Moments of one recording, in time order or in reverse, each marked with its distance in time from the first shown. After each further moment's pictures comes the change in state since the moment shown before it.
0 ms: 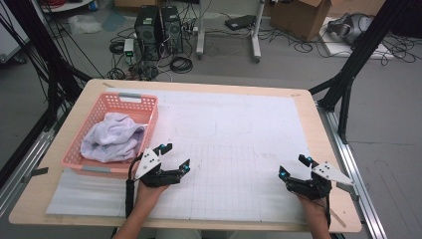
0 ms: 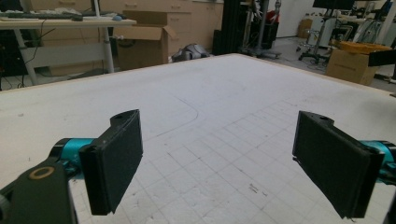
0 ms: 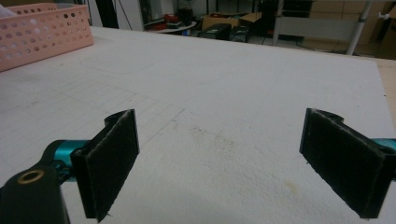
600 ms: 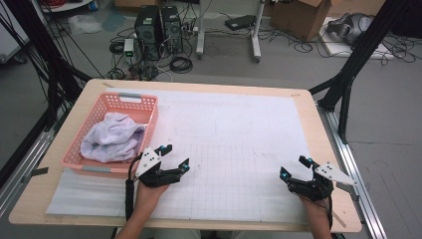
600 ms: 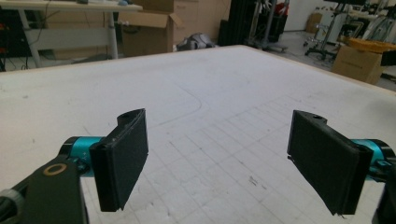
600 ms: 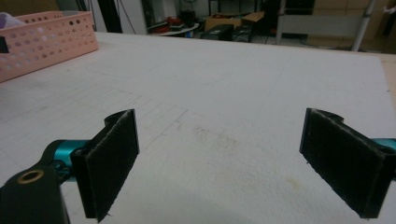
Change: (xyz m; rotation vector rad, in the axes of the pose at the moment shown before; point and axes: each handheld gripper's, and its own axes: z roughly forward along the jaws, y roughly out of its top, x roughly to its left) left arm -0.002 0.003 -0.002 0.057 0.024 -0.047; right arm 0.001 0.002 -0.005 0.009 0.025 0.036
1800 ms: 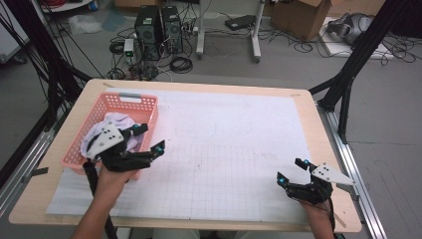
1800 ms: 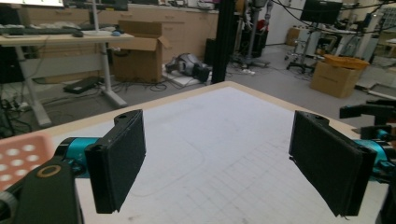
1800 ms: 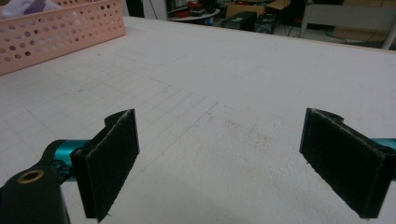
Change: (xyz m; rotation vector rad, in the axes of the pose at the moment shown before) left arm 0.034 0.102 -0.066 -0.067 -0.056 0.021; right arm 0.012 0.008 -0.005 0.056 0.073 -0.046
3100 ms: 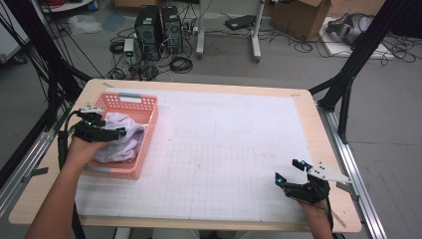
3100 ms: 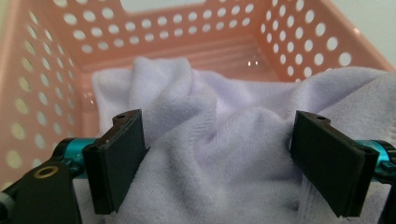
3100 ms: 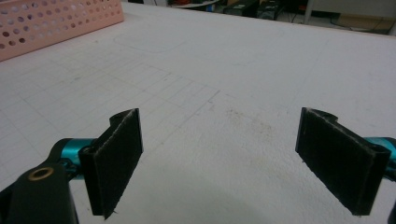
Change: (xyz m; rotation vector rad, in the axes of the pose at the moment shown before) left arm 0.148 -0.034 0.005 0.572 0.384 -0.153; right arm -0.001 -0.002 0.006 0.050 -0.006 -0.008
